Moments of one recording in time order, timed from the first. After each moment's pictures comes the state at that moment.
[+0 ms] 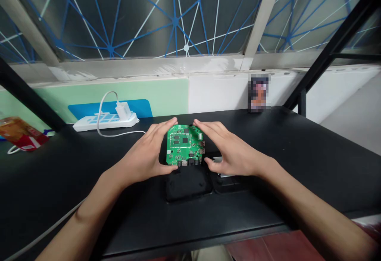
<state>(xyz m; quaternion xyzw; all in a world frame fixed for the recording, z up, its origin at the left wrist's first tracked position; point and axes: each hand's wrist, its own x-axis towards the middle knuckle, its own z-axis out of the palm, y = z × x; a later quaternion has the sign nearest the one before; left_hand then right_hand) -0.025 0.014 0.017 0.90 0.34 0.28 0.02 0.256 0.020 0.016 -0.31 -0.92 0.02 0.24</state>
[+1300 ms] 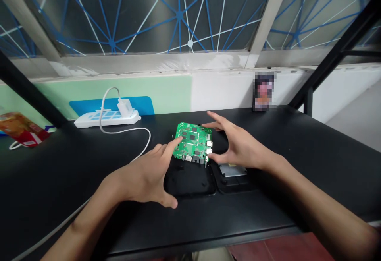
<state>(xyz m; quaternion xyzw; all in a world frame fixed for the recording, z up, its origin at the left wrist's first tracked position) -0.024 -0.013 0.017 0.89 0.41 0.09 0.18 0.266 0.029 0.011 -0.39 -0.87 0.11 0.27</state>
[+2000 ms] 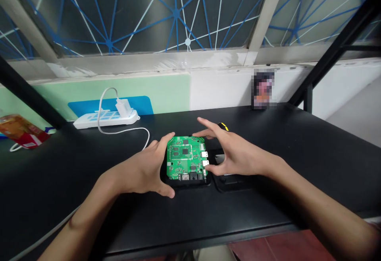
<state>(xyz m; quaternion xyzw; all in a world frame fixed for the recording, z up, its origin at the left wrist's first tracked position) -0.035 -0.002 0.008 0.88 0.43 0.11 0.17 0.257 0.016 0.012 -0.34 -0.89 0.18 0.23</state>
